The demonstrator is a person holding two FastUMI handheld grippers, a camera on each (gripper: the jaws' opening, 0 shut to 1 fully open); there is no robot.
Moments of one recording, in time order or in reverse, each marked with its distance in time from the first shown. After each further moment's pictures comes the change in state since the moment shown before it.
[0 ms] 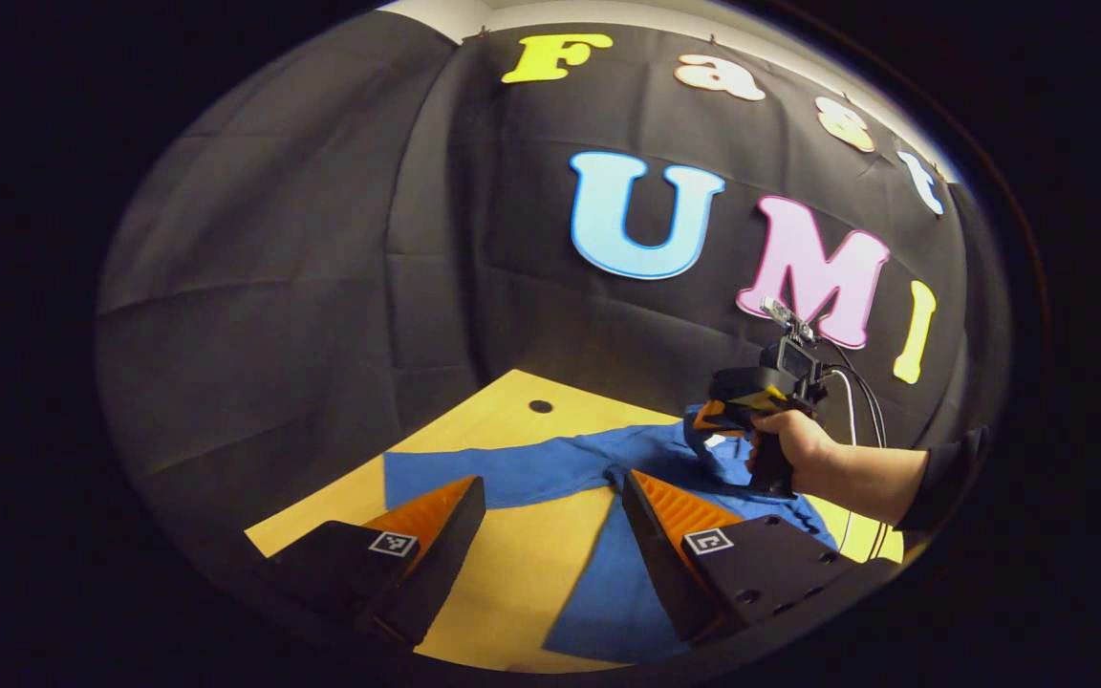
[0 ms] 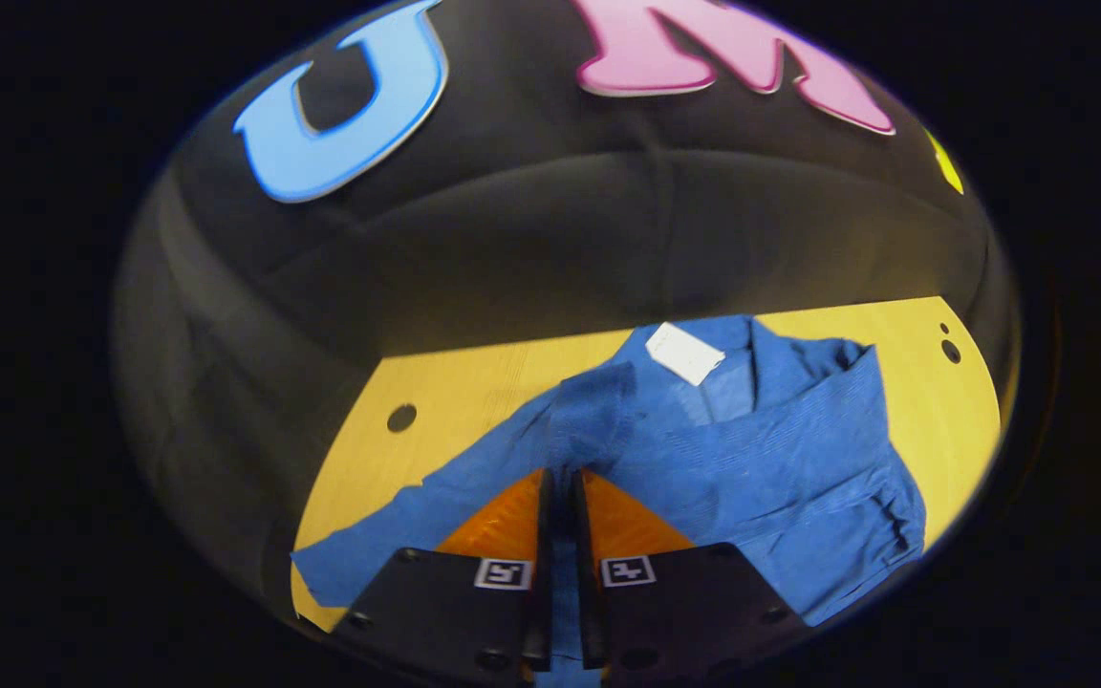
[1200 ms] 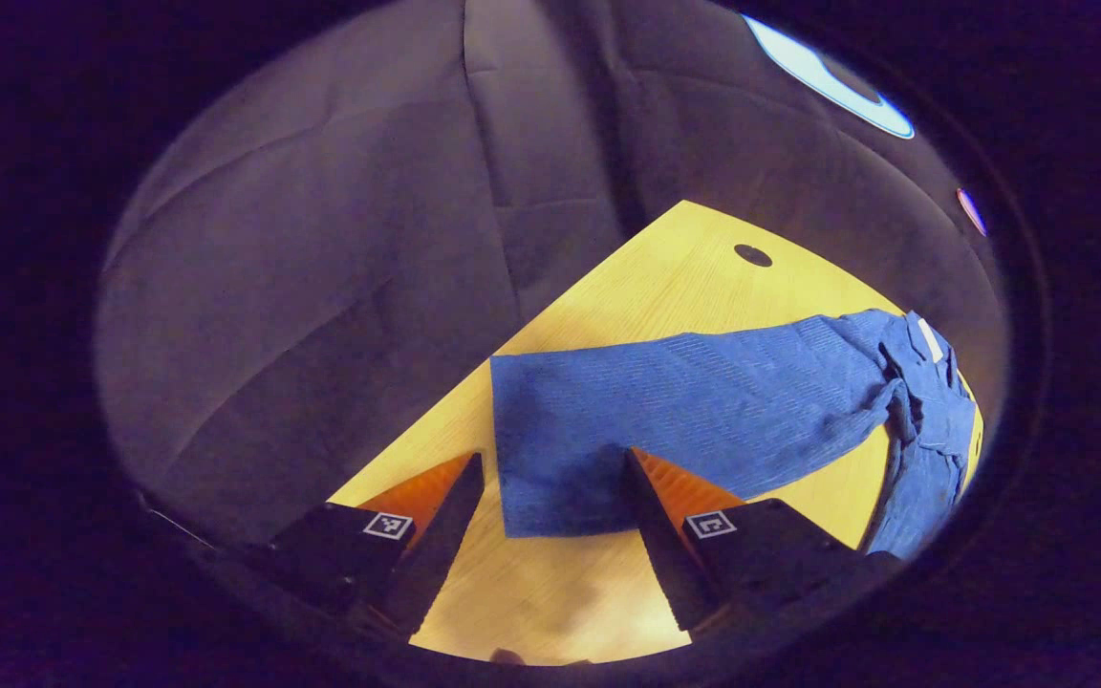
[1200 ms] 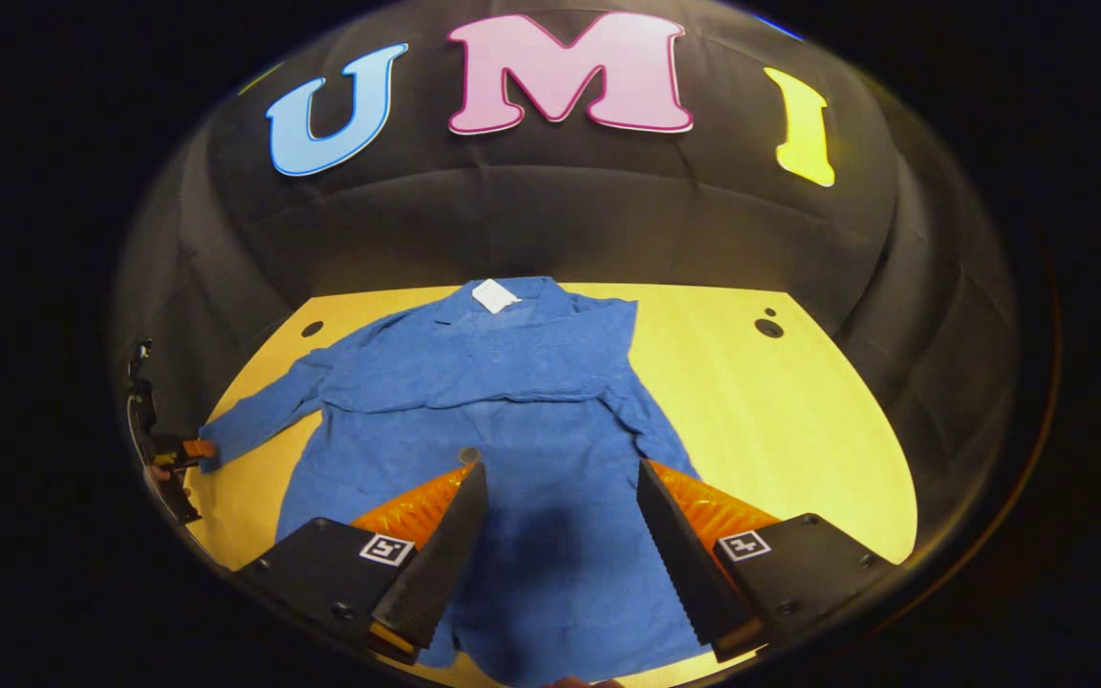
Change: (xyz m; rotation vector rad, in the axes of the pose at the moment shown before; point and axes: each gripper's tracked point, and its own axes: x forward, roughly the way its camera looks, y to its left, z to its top) left arm 0.178 0.186 -0.074 -0.048 0.477 0.307; right arm -0.211 -0.236 -0.097 -0.087 -0.109 -0.241
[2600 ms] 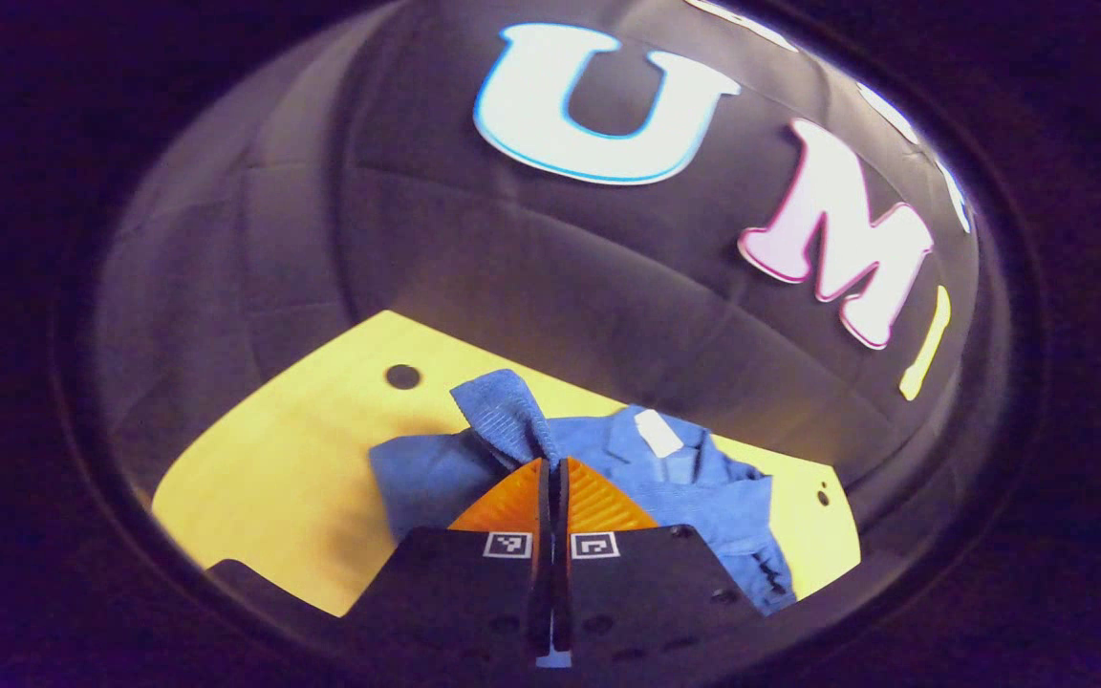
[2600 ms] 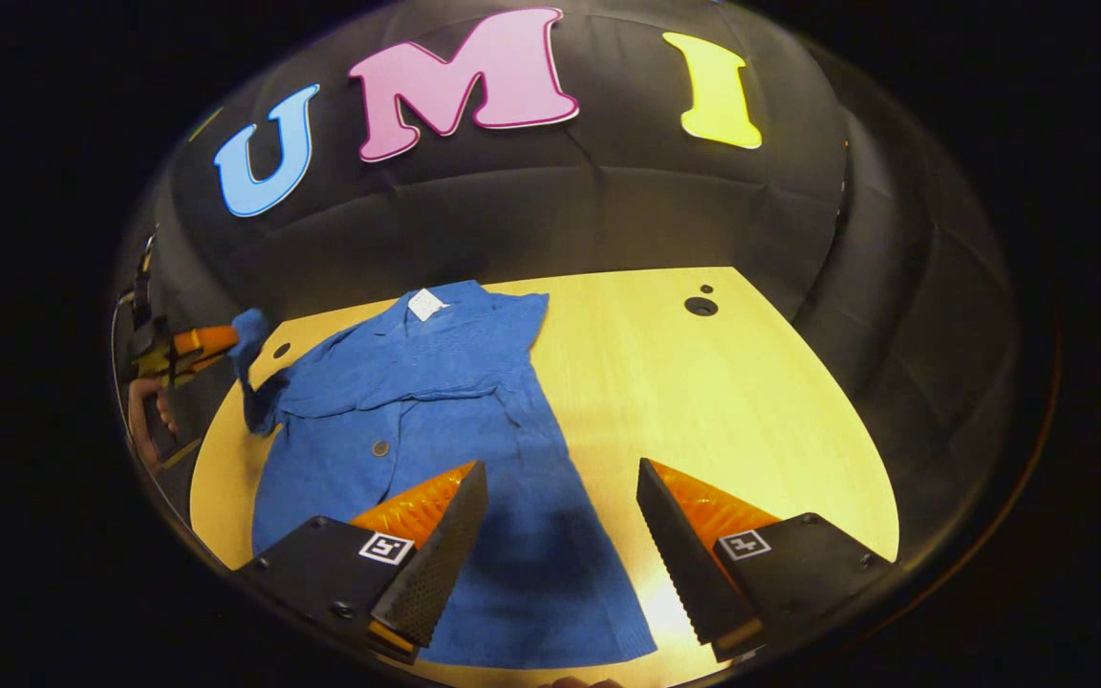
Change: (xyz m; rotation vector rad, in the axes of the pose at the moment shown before) left arm -0.158 -0.385 0.076 0.160 -0.249 -0.684; right arm -0.007 -0.118 -0.001 0.127 0.005 -0.012
